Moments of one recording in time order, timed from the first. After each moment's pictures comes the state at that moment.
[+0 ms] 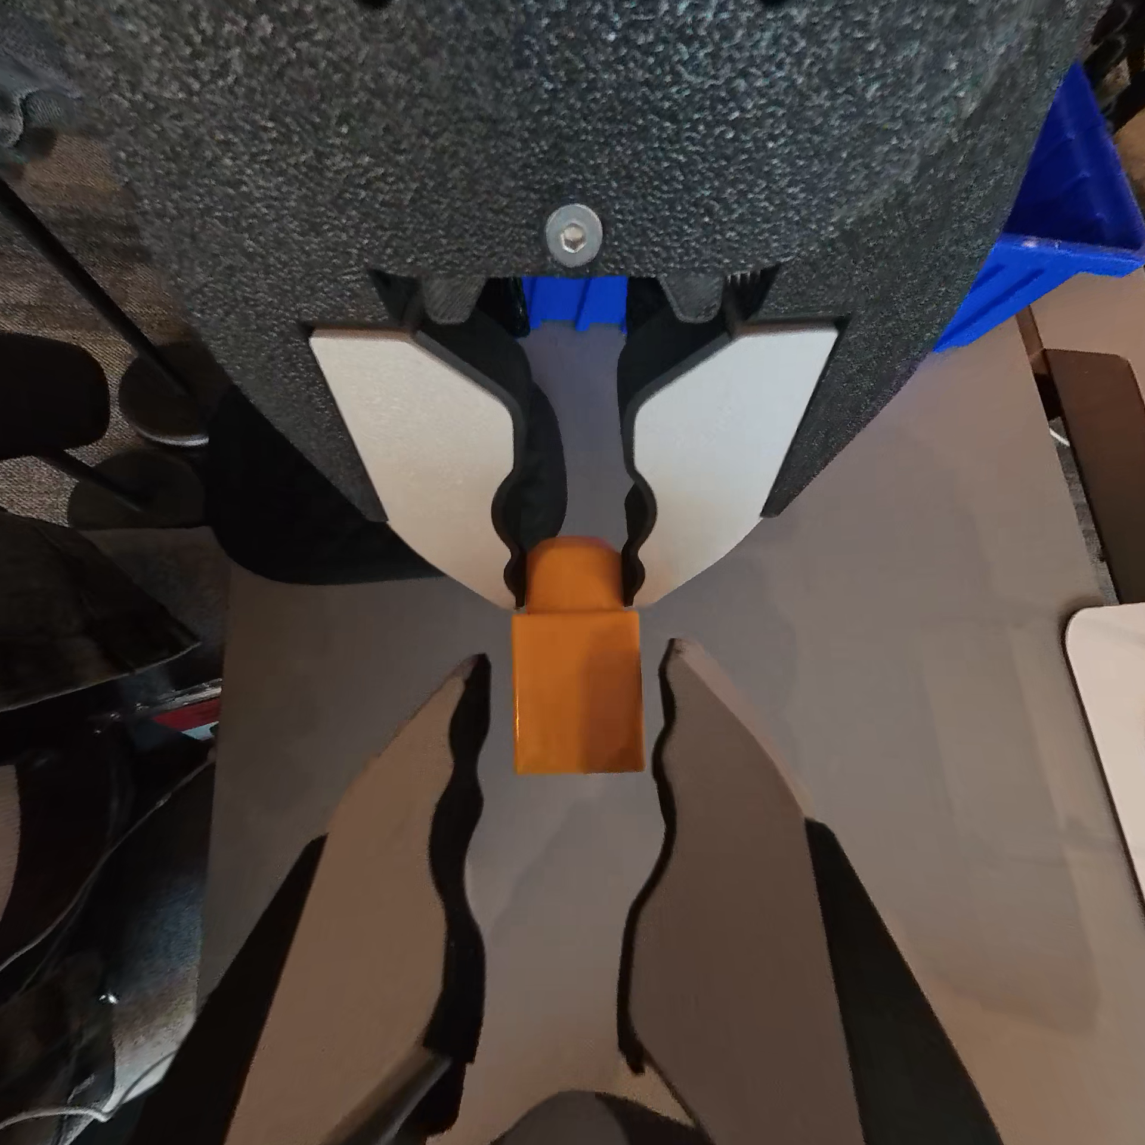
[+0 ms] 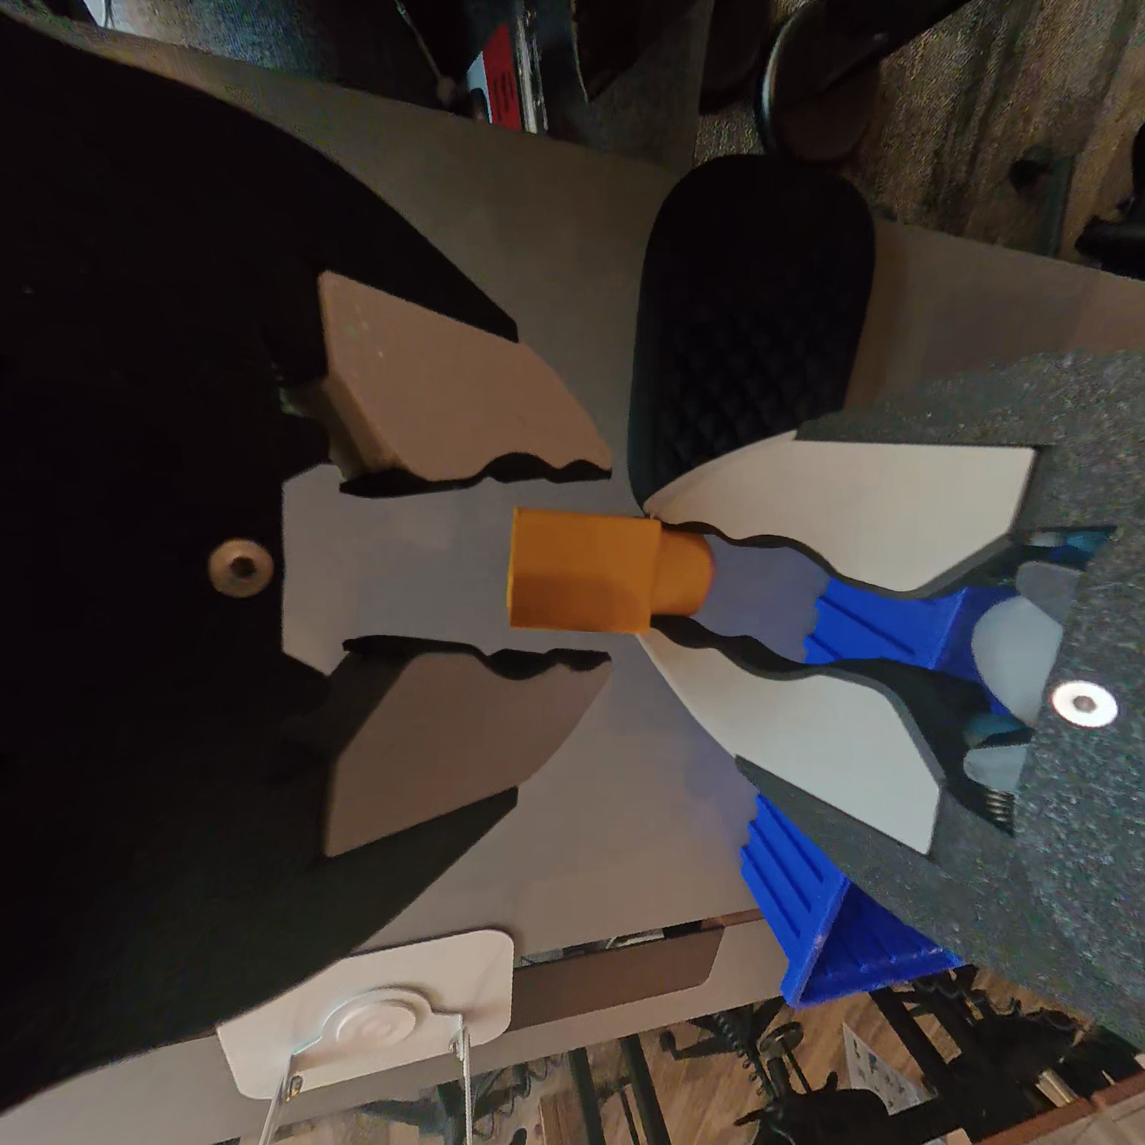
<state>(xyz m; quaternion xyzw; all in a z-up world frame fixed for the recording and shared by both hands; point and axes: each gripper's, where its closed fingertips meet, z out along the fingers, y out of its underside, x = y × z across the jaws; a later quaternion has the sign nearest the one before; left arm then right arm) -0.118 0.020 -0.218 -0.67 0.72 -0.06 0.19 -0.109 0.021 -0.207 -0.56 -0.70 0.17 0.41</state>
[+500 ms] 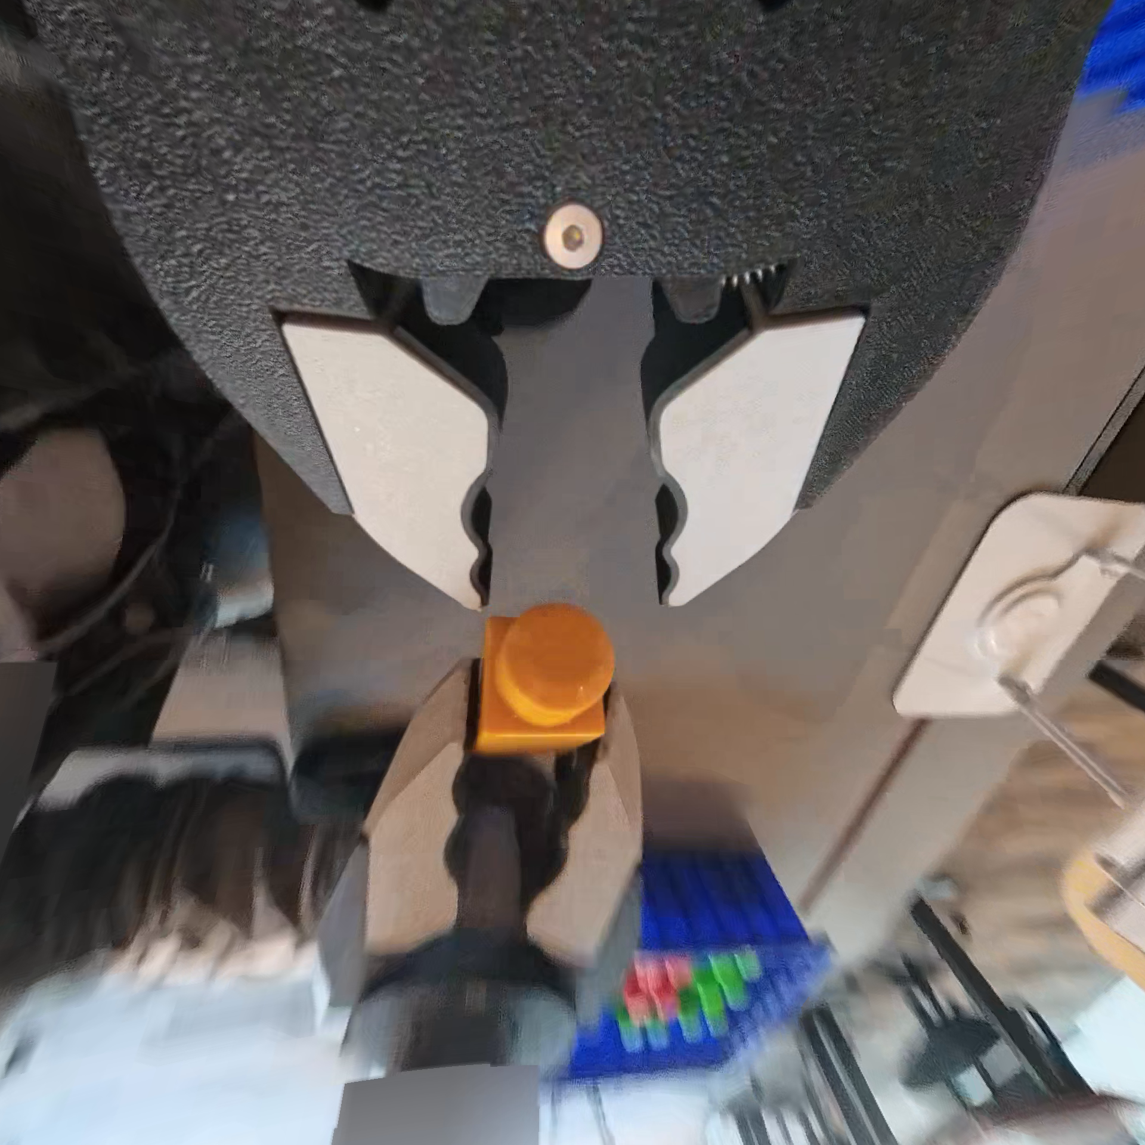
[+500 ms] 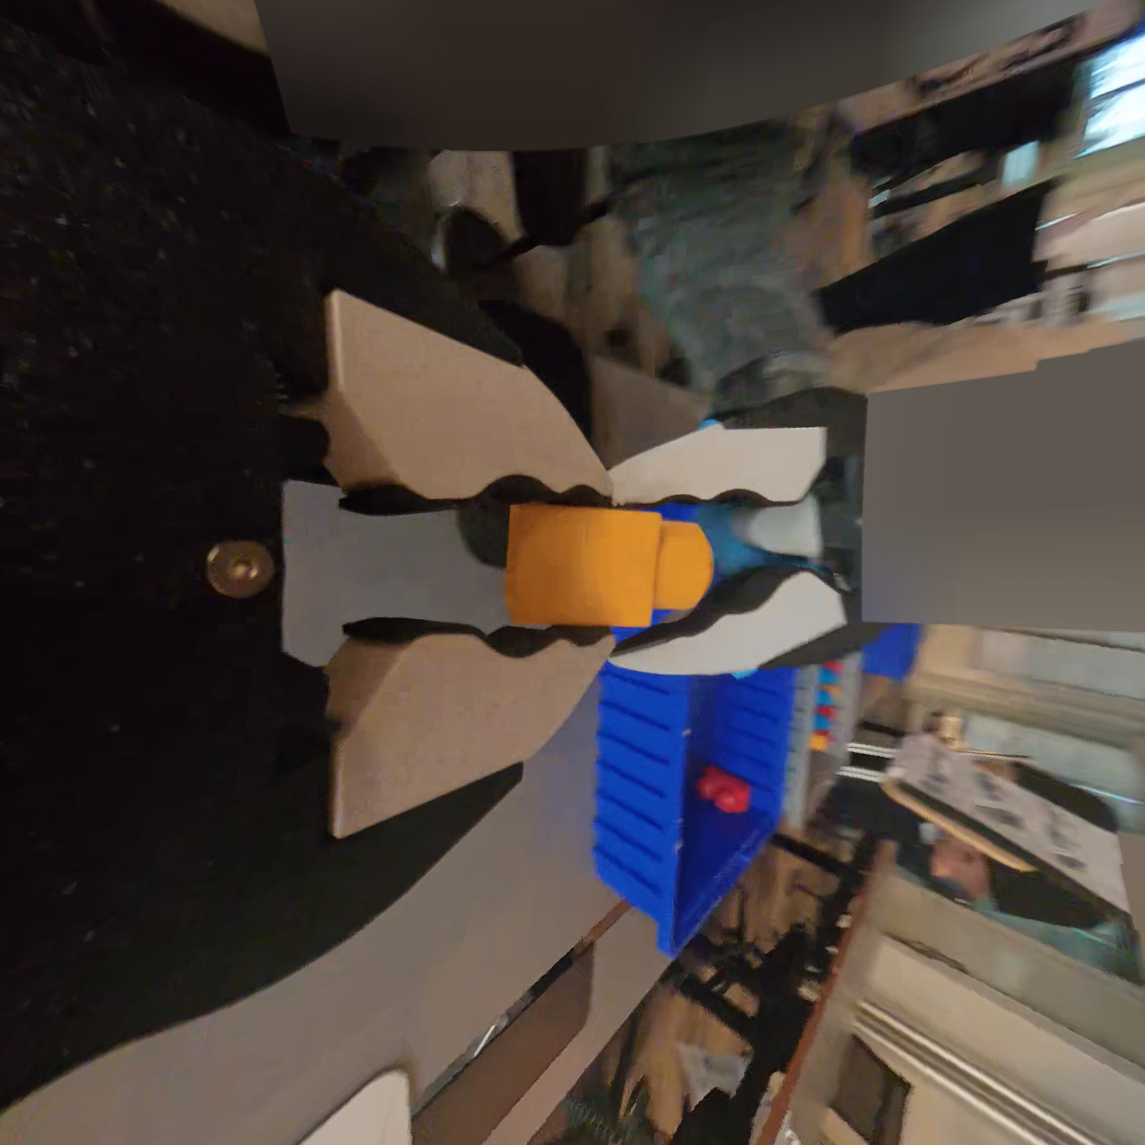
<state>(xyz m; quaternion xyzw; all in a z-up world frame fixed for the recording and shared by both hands) -0.092 0.027 -0.164 -0.64 0.57 -0.27 0.44 -0.086 0.019 -0.148 -0.52 -0.55 0.42 0.50</state>
